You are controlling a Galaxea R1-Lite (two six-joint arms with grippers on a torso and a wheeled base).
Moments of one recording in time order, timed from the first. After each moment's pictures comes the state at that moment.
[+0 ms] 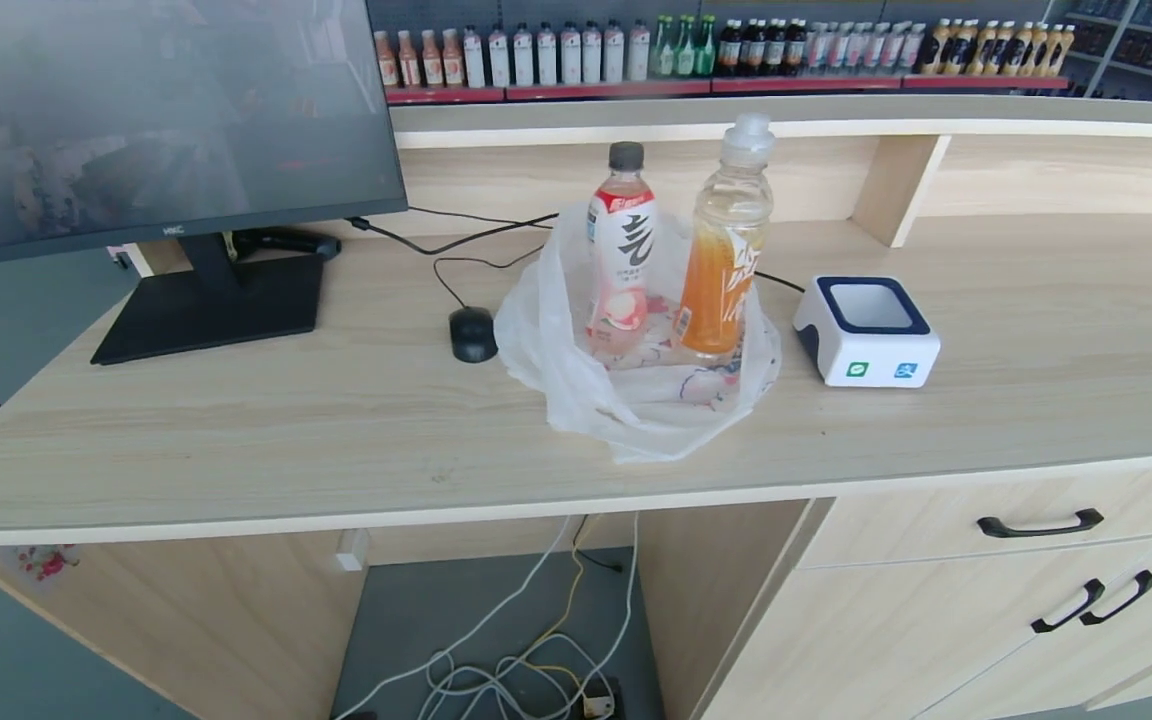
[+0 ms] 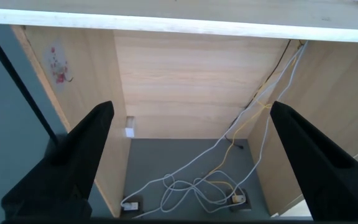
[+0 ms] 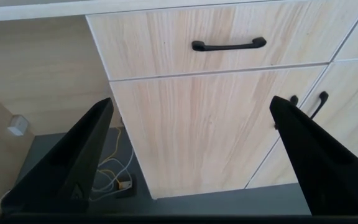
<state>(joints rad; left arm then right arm) 0.00 0.00 0.00 0.00 0.00 0.00 0.00 0.00 0.00 0.00 -0.05 0.00</state>
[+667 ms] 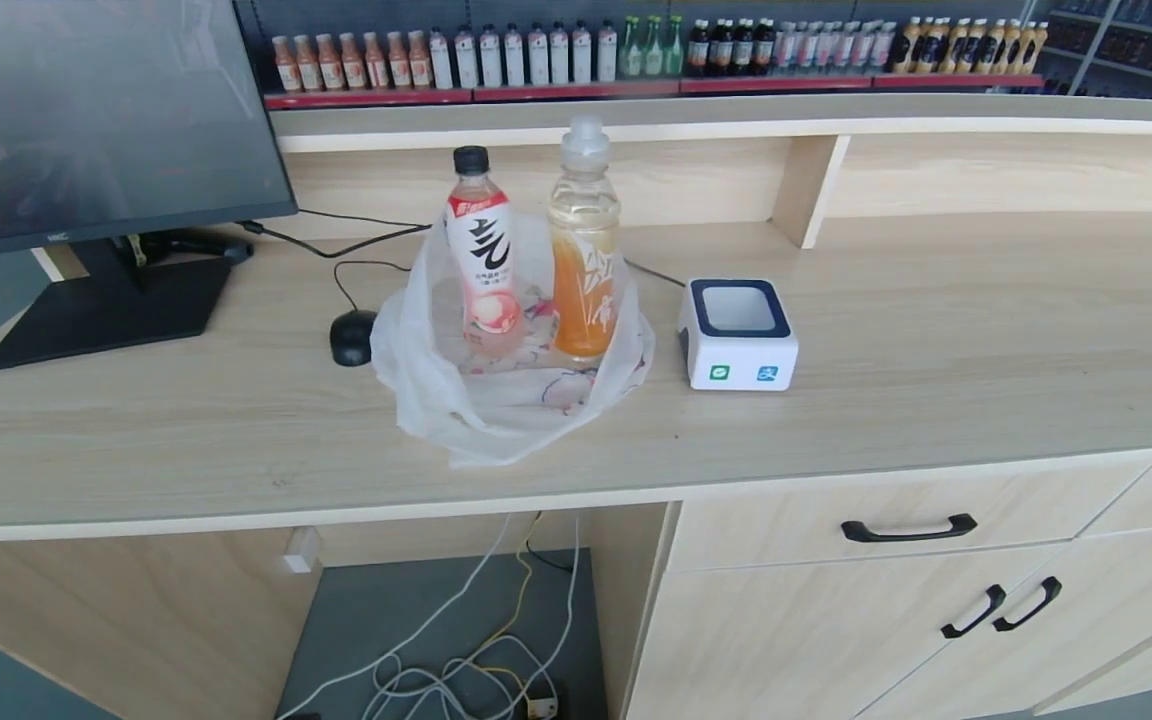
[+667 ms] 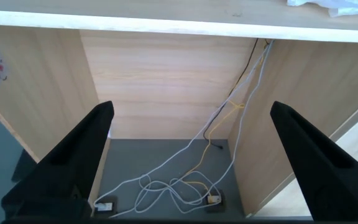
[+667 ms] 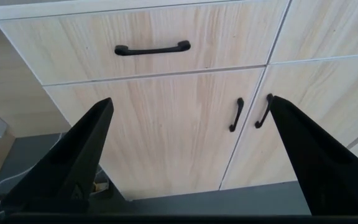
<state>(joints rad) 0.00 0.00 0.00 0.00 0.00 0.00 0.00 0.00 0.00 0.00 -0.05 0.01</state>
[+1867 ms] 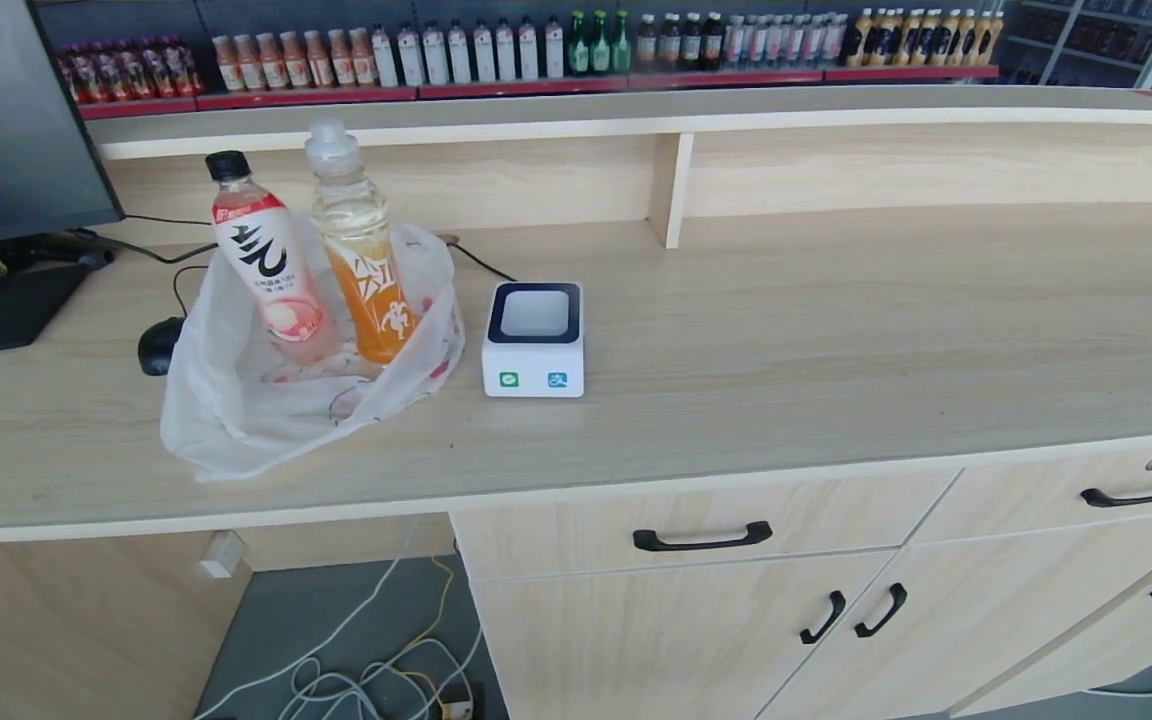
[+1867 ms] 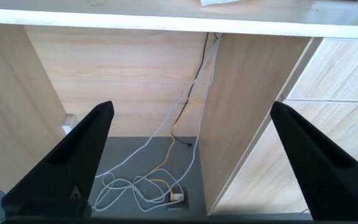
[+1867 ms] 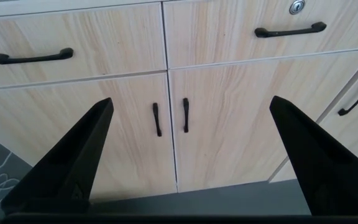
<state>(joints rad) 0.00 0.00 0.00 0.00 0.00 0.00 0.00 0.00 0.00 0.00 -0.05 0.00</state>
